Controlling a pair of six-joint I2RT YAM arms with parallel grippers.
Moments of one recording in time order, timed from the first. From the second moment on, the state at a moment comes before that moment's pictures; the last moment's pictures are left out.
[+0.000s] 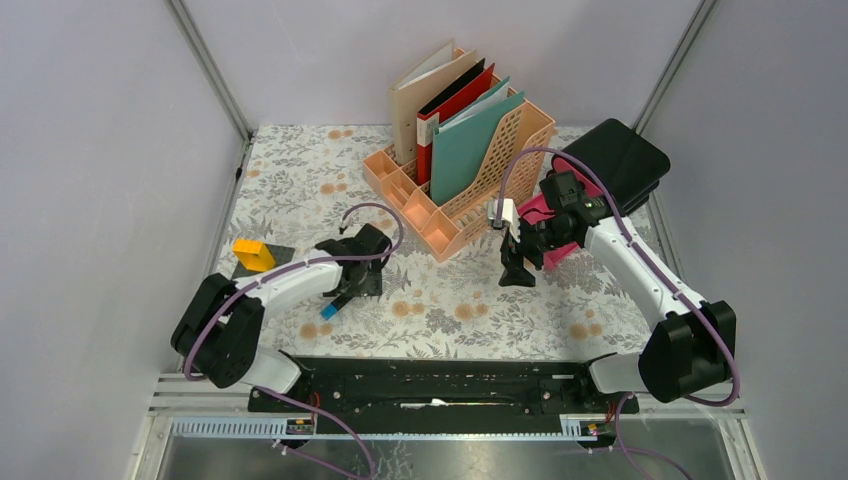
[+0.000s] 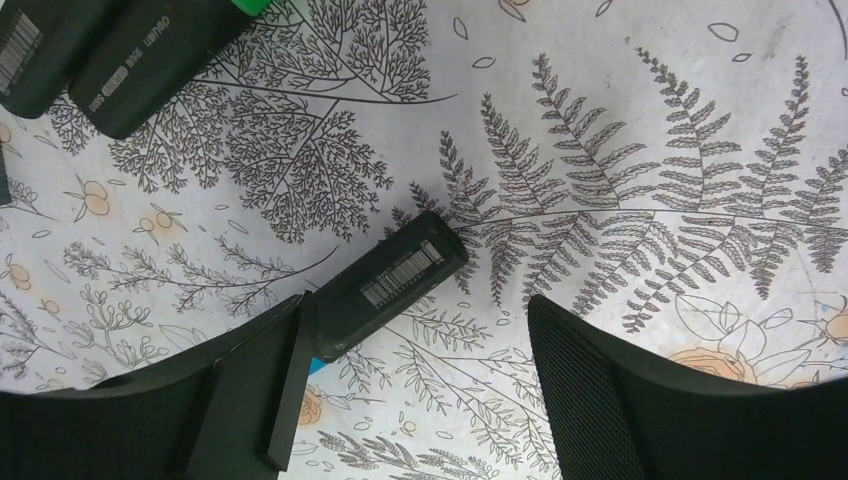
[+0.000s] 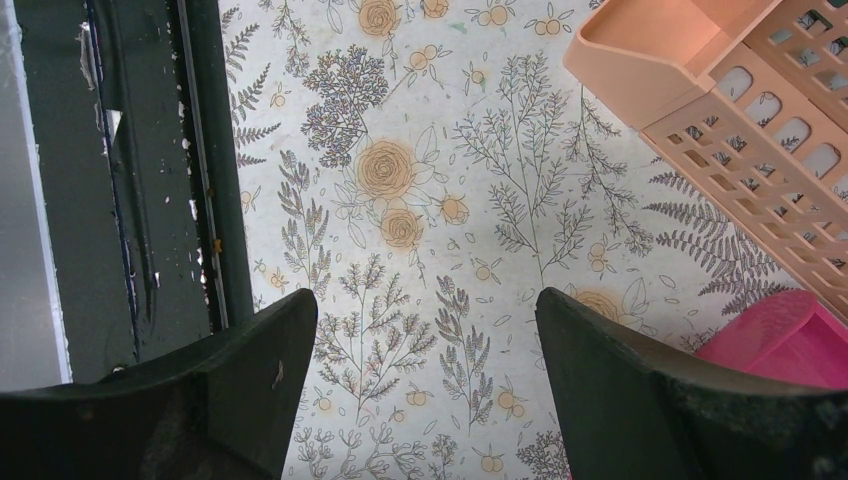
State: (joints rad) left arm -0.60 1.43 0.79 -0.64 -0.39 -0.63; right arm 0.32 1.36 1.13 -0.98 -0.78 -0.94
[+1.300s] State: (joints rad) left arm -0.39 1.07 0.65 -0.58 -0.22 -0.85; right arm 0.32 1.32 1.13 -0.99 -0.81 -0.96
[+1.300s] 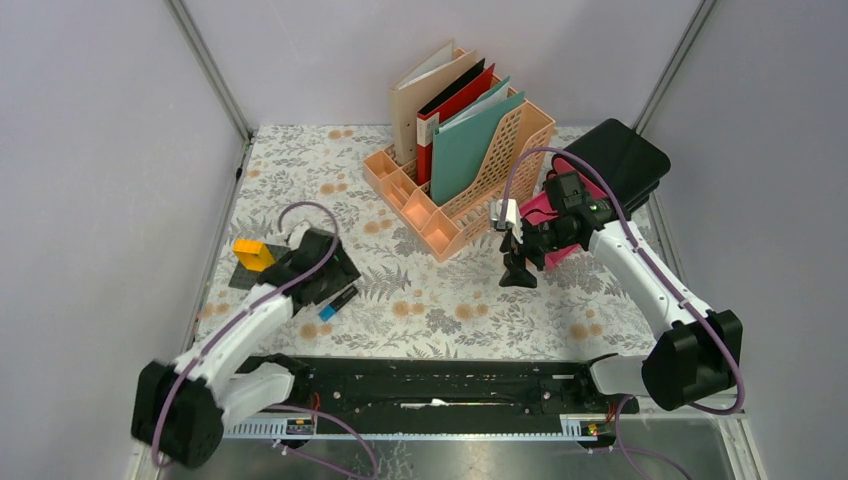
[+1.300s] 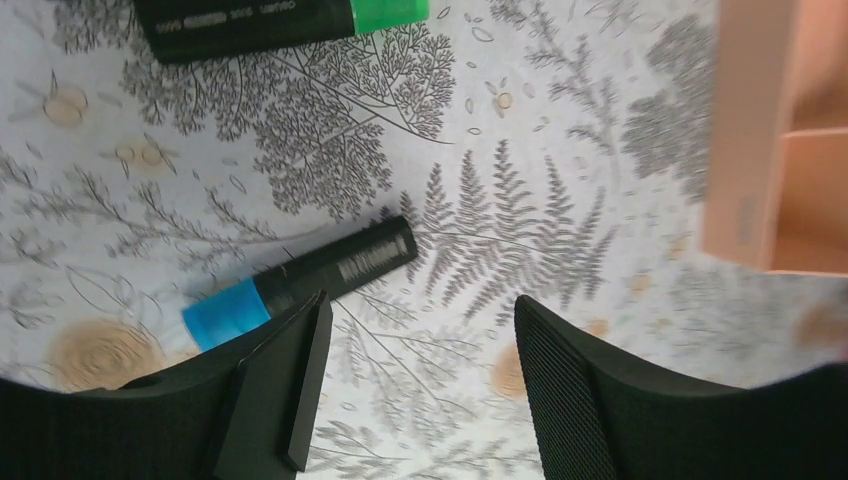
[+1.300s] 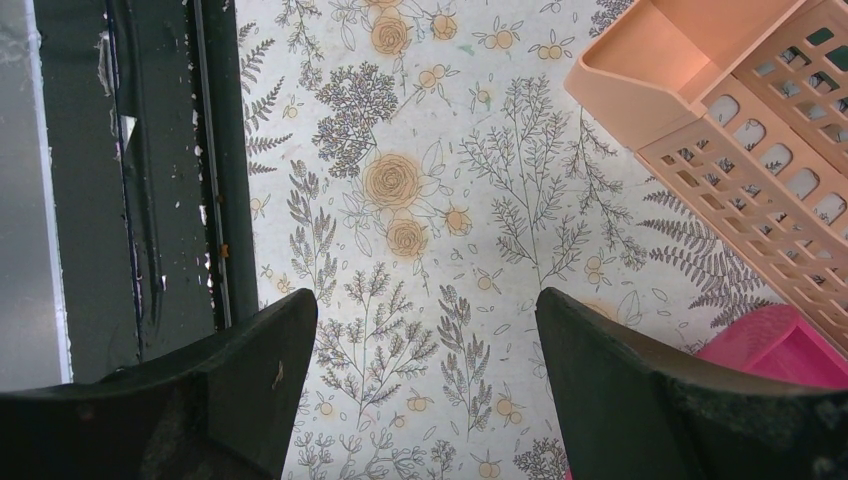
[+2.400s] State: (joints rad) left arm -0.30 1.23 0.59 -0.61 -0.35 -1.29; right arm 0.32 1.32 1.13 -0.99 -0.82 -0.97
